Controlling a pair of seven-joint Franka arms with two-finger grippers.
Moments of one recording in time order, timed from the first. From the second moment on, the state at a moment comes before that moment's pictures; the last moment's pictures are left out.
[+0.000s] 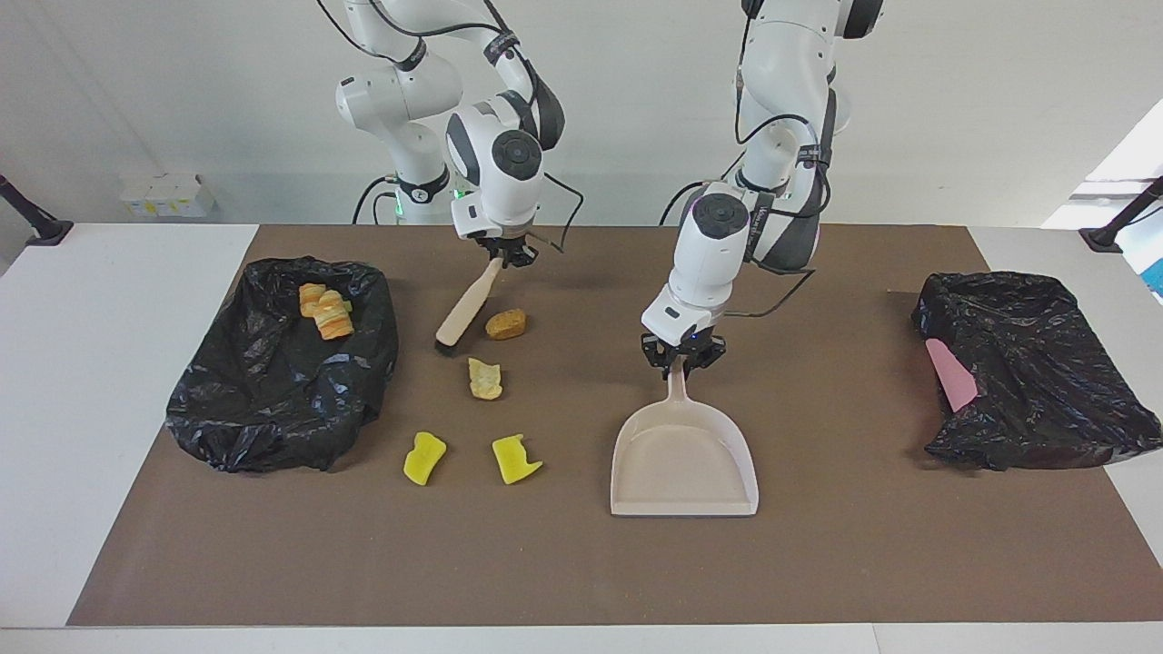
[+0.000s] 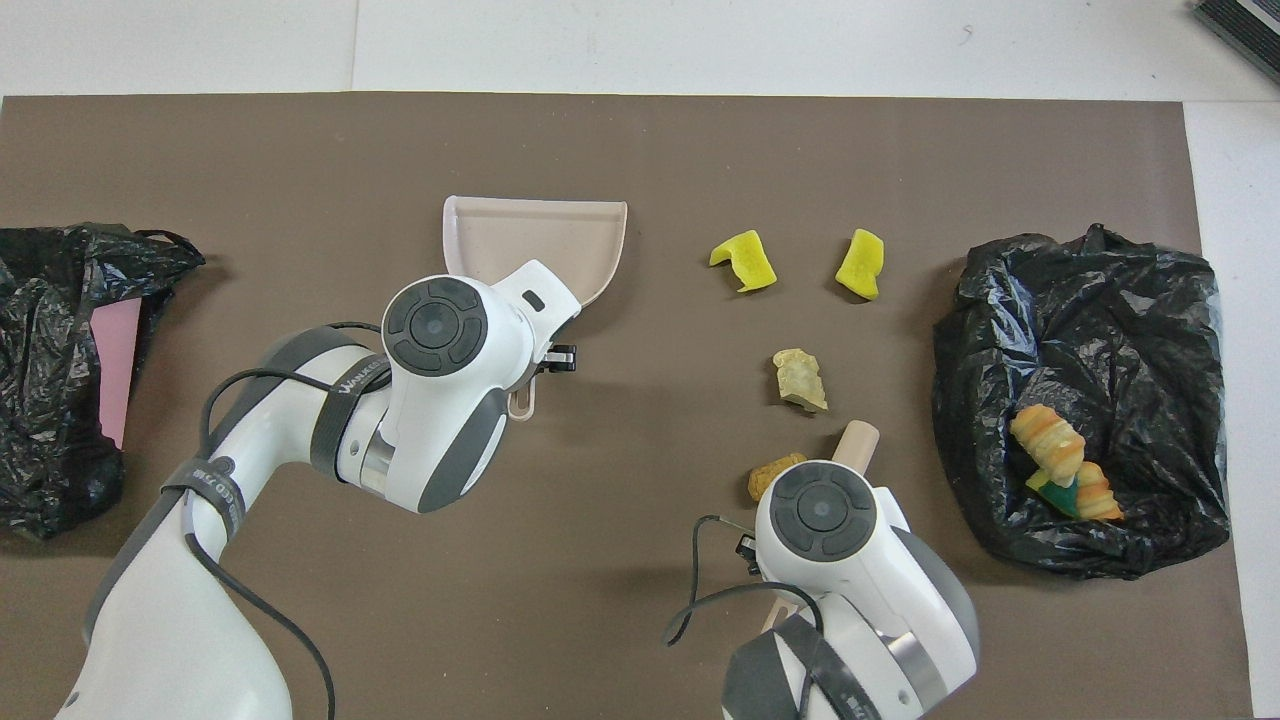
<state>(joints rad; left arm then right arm) -0.64 0.29 0.11 -1.92 -0.04 2.31 -0.40 0.40 -0.09 0.18 -2.35 0.04 1.96 1.07</state>
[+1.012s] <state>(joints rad) -0.50 0.14 0.14 -1.92 0.11 2.07 0.46 0.41 0.15 0.17 -2.14 0.06 2.21 1.00</state>
